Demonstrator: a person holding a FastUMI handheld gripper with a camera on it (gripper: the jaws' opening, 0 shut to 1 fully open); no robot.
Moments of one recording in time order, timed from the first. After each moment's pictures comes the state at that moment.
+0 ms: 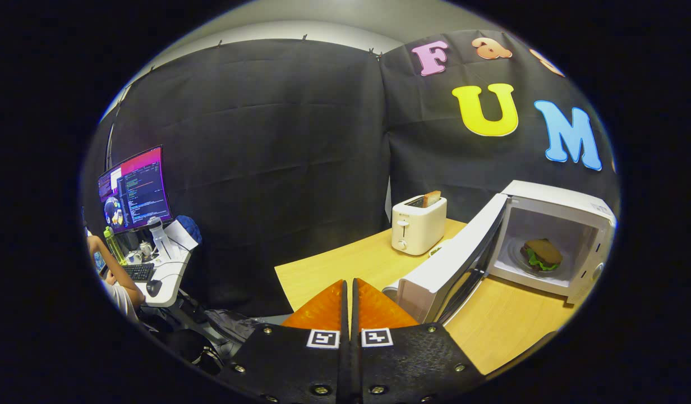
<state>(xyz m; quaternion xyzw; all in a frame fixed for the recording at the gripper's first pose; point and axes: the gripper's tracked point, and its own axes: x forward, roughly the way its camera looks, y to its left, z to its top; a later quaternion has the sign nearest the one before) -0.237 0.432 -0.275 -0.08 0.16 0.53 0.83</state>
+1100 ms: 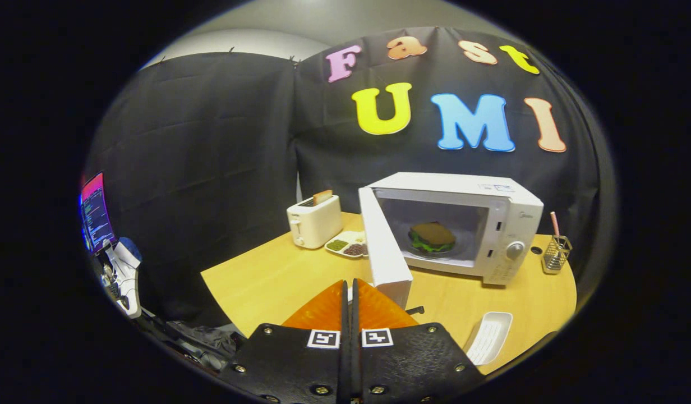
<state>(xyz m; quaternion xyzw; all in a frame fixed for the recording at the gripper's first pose) -0.131 0.249 -0.252 -0.04 0.17 0.33 0.93</state>
